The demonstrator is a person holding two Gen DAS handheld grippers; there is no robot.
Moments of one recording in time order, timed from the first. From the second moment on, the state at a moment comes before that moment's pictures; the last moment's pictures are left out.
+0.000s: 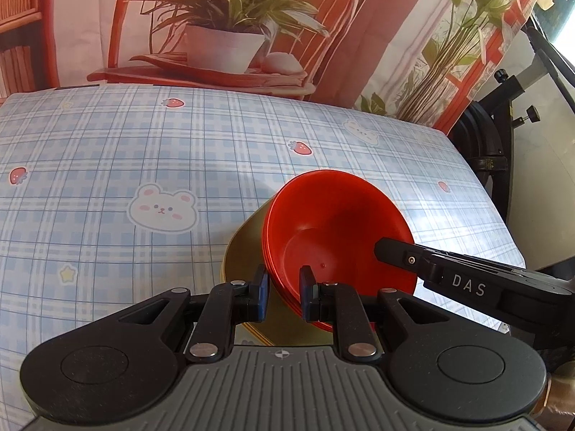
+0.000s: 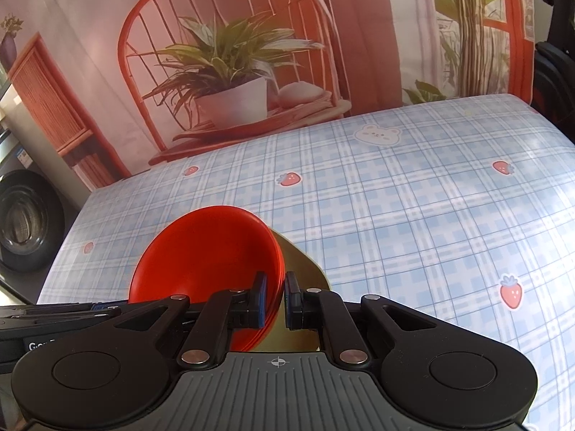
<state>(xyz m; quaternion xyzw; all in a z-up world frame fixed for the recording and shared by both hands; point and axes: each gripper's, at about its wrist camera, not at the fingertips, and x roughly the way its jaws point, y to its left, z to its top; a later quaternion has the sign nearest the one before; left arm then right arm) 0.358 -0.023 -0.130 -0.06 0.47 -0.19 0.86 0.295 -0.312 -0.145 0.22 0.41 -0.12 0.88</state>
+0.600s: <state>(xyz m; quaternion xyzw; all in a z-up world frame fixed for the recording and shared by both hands) 0.352 -0.027 -0.133 -0.05 0.47 -0.18 0.86 0.294 -0.310 -0.150 0.22 0.42 -0.12 0.87</state>
